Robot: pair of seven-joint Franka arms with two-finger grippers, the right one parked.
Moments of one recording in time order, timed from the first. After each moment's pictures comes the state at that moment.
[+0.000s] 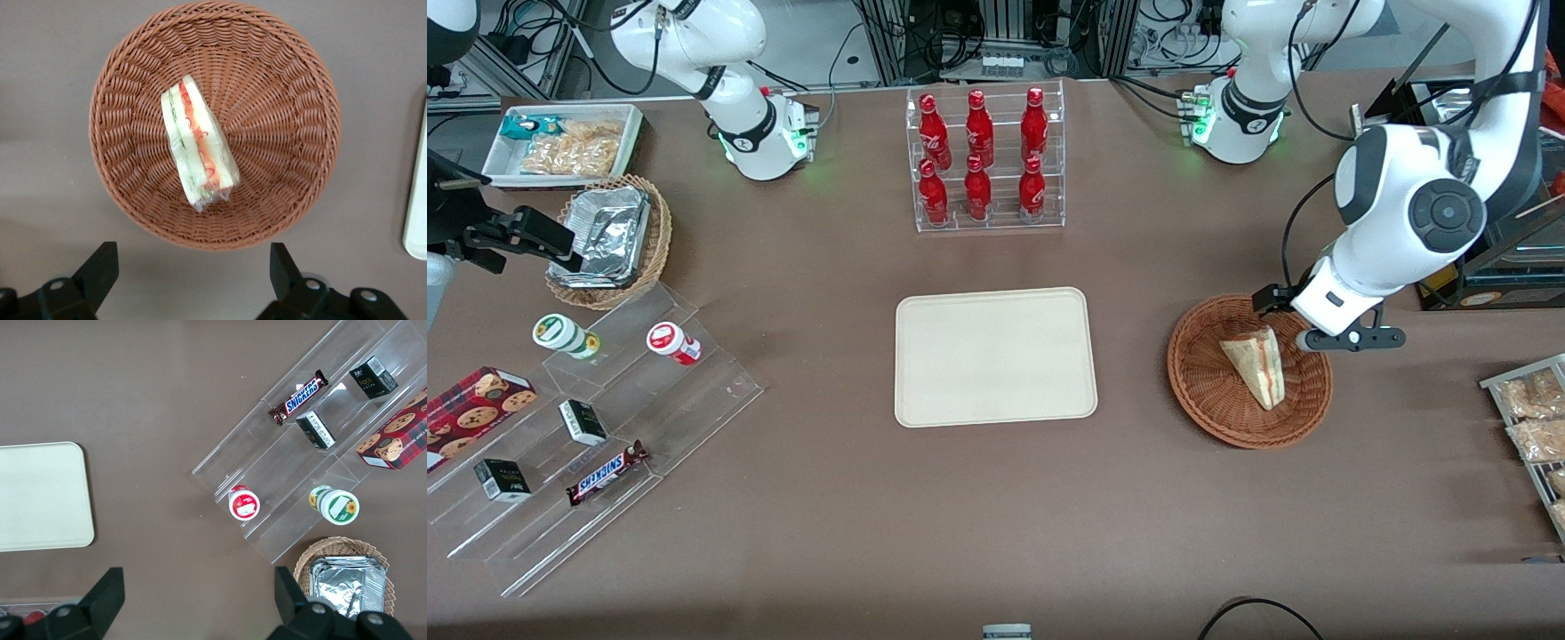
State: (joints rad) arm -0.01 0.04 -0.14 -2.14 0.02 2.09 -0.16
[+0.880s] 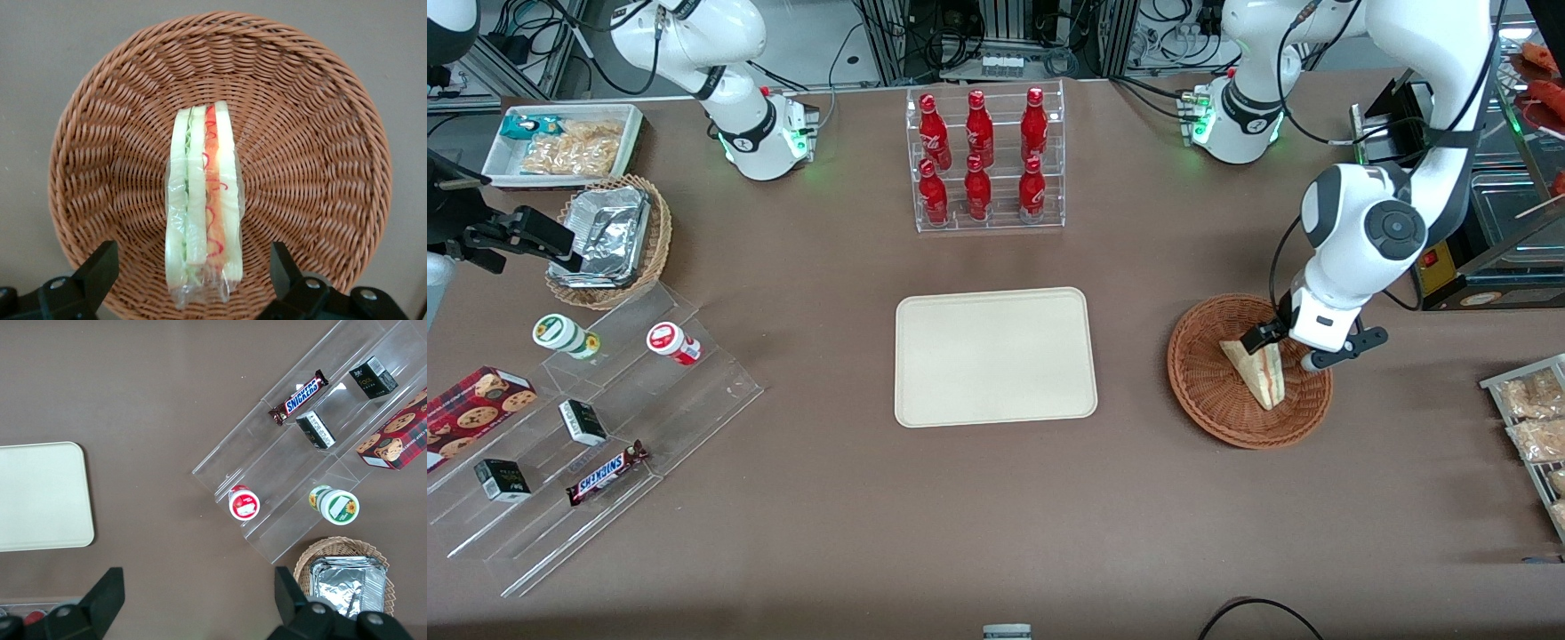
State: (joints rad) arm 0.01 0.14 -0.14 -2.32 0.02 2.50 -0.58
